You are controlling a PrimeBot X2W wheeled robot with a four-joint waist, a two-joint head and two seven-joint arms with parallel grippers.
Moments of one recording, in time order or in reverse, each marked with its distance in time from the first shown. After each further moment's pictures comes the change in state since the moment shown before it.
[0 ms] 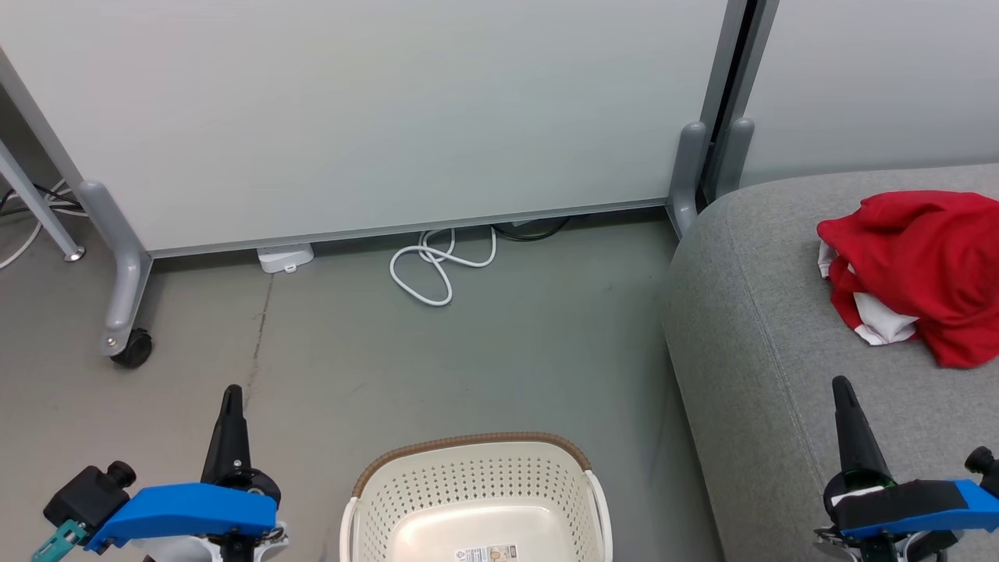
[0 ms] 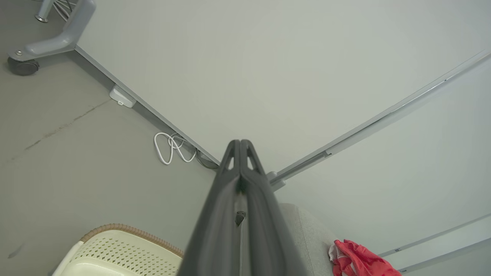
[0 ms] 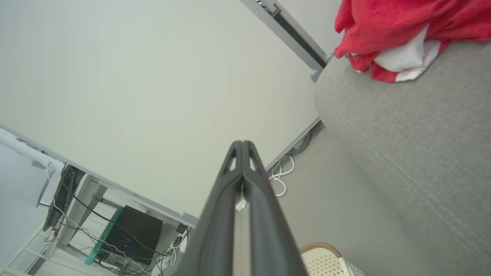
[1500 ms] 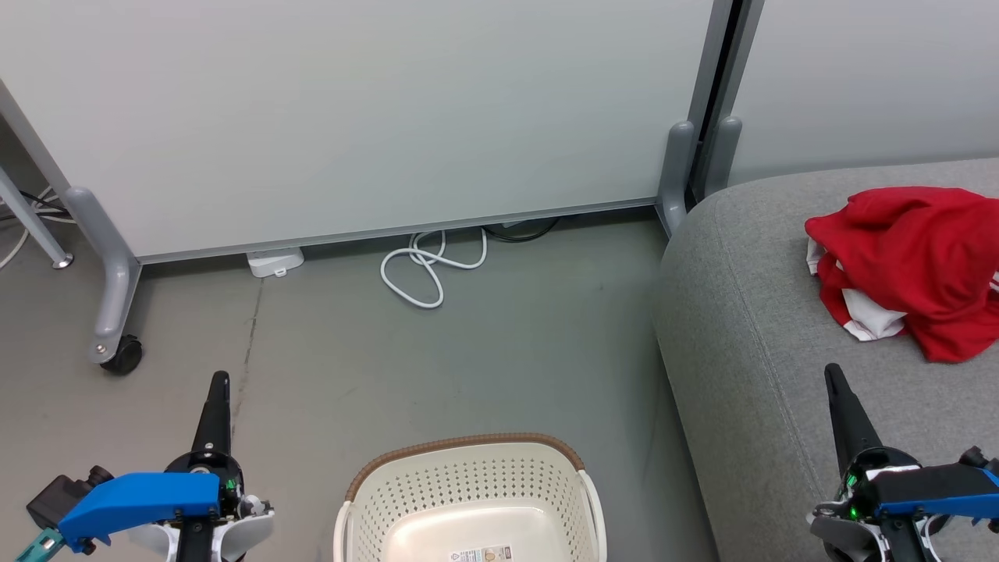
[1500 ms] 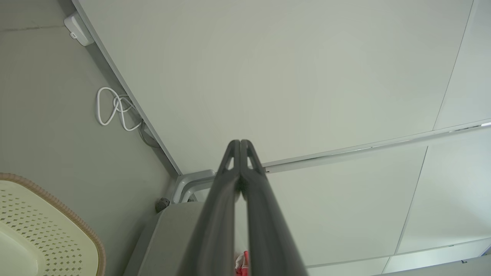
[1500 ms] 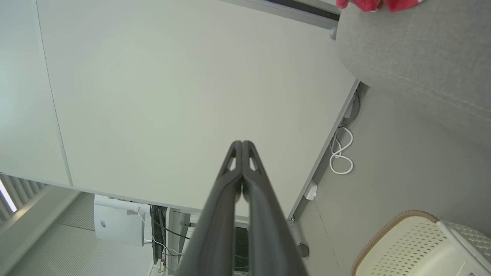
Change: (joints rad) left arm -0.038 -0.009 0.062 0.002 -0.451 -0.012 0.113; right arm -0.046 -0.002 -0.007 0.035 0.467 0.000 0.114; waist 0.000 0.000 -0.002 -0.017
